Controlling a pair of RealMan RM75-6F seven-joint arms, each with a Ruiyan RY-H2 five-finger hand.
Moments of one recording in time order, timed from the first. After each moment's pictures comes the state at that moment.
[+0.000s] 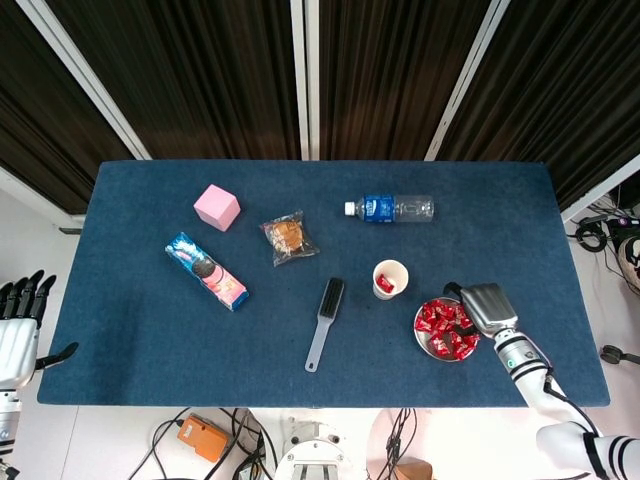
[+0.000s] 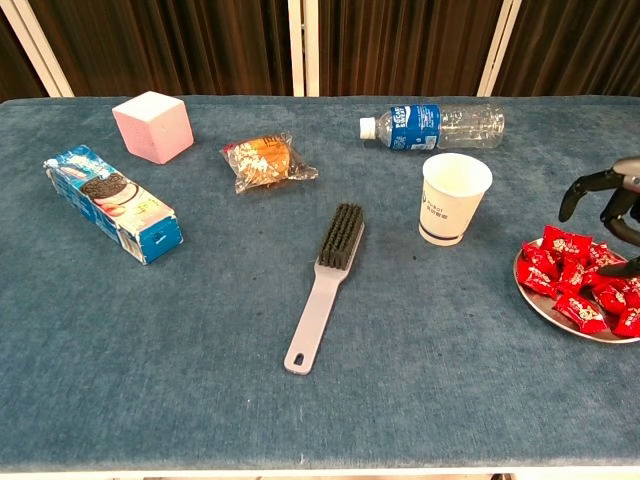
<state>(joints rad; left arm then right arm) -0.03 -1.17 -0.05 -1.54 1.46 1.53 0.08 0.50 -1.32 0.03 -1.53 -1.23 0.97 -0.18</state>
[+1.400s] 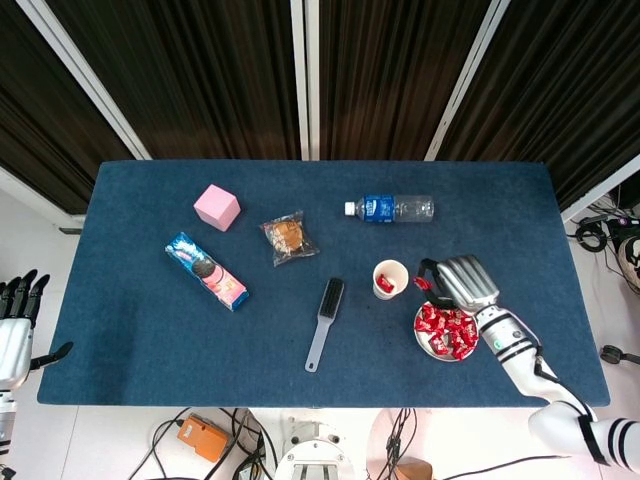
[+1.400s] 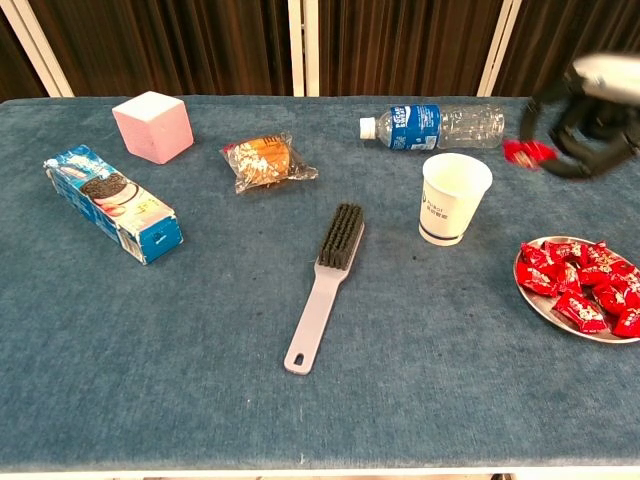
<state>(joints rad) -0.02 -1.16 -0.06 -1.55 1.45 1.53 0.10 0.58 -1.25 0.15 -1.67 -1.34 0.99 -0.12</state>
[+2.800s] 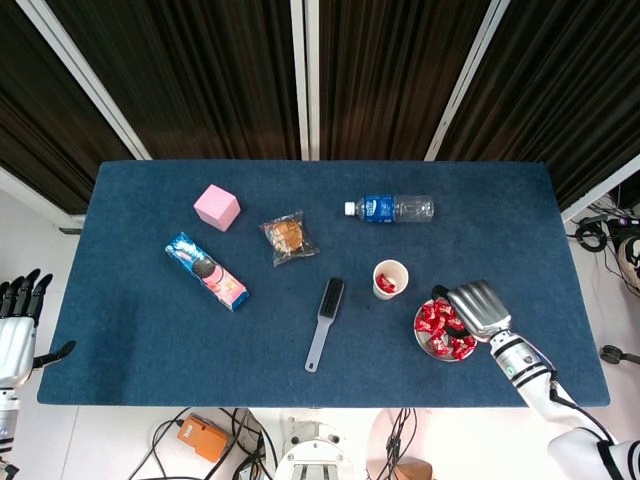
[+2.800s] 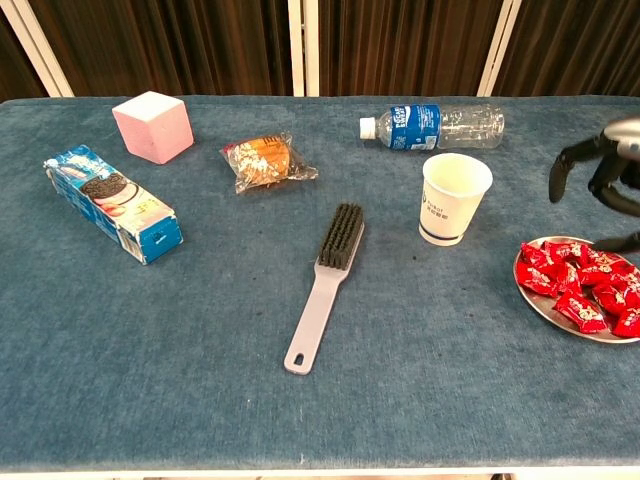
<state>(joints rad) -0.03 -1.17 -0.06 -1.54 1.44 1.52 0.09 0.54 -1.20 -0.02 -1.70 -1.35 1.03 -0.26</state>
